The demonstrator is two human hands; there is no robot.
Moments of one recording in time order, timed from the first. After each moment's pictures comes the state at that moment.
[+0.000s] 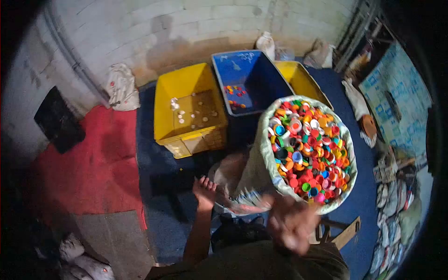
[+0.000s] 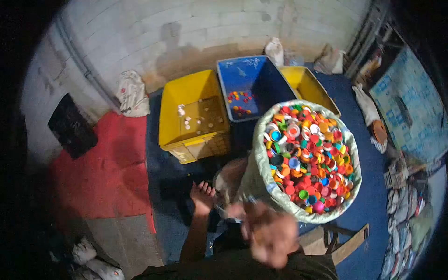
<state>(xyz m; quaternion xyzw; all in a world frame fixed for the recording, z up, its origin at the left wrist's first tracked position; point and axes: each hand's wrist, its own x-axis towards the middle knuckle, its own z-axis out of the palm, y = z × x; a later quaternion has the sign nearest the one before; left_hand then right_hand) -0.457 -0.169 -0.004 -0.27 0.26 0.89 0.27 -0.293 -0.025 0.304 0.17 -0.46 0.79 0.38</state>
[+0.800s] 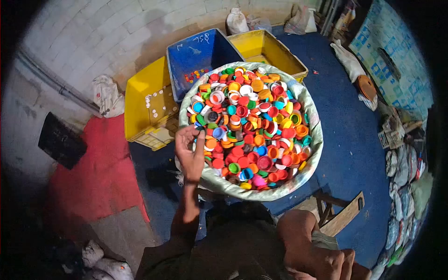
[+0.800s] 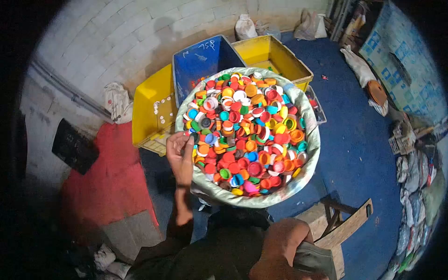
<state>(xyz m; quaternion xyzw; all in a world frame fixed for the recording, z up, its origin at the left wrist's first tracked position) -0.352 0.055 0.215 0.21 0.71 0.67 -0.02 -0.131 0.125 0.399 0.41 -0.29 0.61 0.62</state>
